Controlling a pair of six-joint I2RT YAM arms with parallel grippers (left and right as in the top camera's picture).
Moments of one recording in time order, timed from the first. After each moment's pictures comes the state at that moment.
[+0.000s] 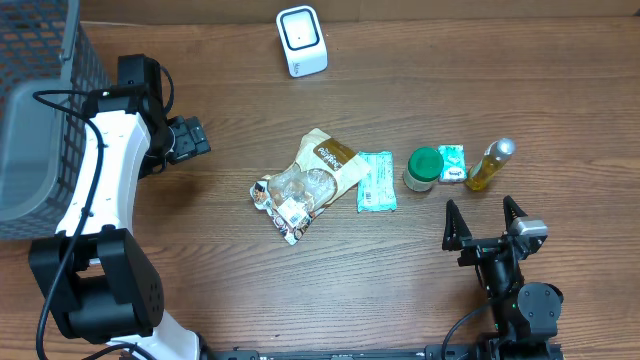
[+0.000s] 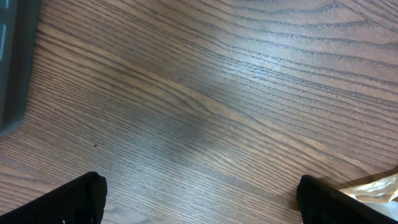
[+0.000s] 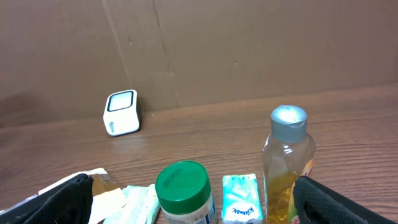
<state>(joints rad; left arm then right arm) 0.10 1.80 1.49 -1.07 -0.06 -0.34 0.03 0.01 0.02 -0.03 -0.09 0.17</state>
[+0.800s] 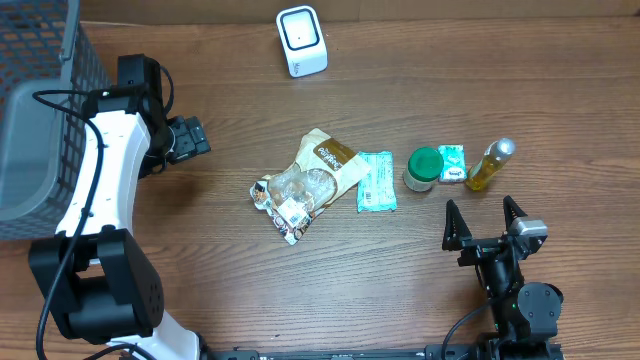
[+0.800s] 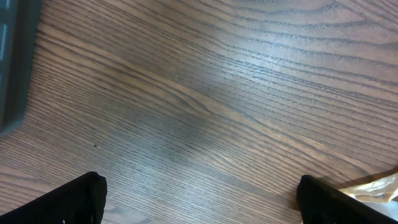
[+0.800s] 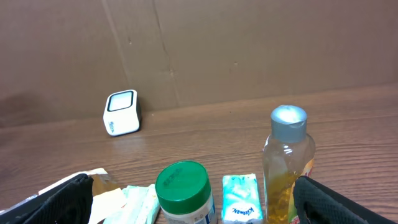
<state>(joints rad) 0.10 1.80 1.49 -1.07 -0.06 -0.34 0.03 0.01 0.02 -0.03 -0.09 0.17</state>
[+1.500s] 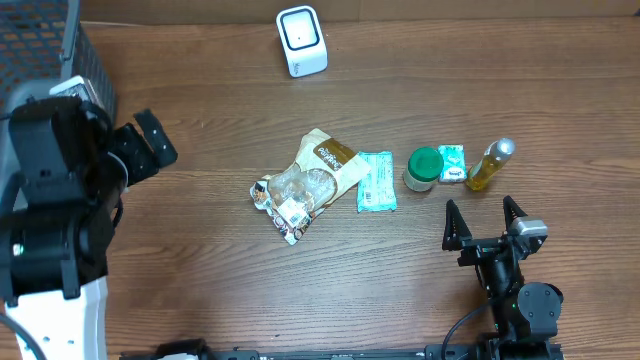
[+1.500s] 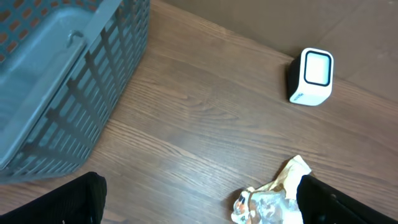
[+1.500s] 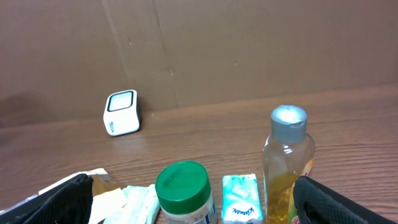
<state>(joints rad) 0.10 1.14 1.51 -1.09 -0.06 -0.34 0.03 0.01 0.02 -0.03 -0.09 0.17</state>
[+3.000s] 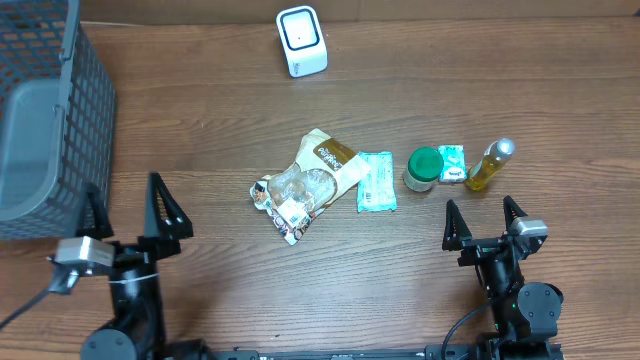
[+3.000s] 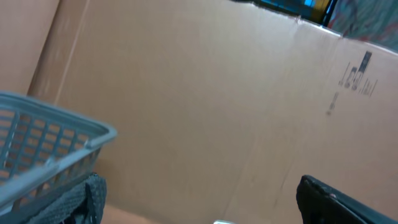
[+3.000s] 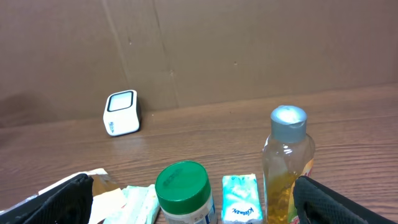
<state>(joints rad) 0.10 0.21 0.36 0.22 -0.02 -0.39 0.03 0.01 0.02 -0.03 -0.09 0.17</state>
